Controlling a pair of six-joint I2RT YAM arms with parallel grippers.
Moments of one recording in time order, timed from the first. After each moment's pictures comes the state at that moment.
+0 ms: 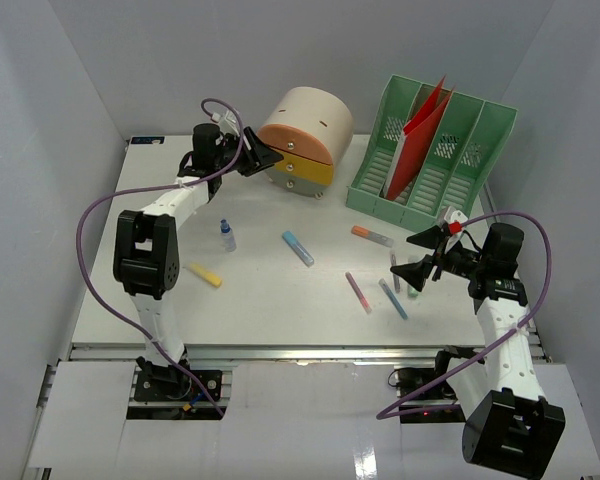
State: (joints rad) left arm -0.20 1.97 1.50 0.18 0.63 -0.72; right arm -0.20 0.85 0.57 -0.23 -1.25 -0.45
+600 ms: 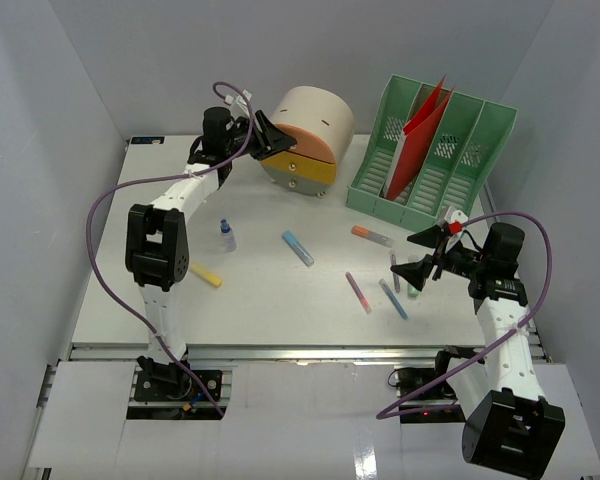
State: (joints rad) left arm -0.24 2.07 1.71 0.17 0.69 -0.79; right arm -0.21 0.85 0.57 -0.22 -1.24 -0.44
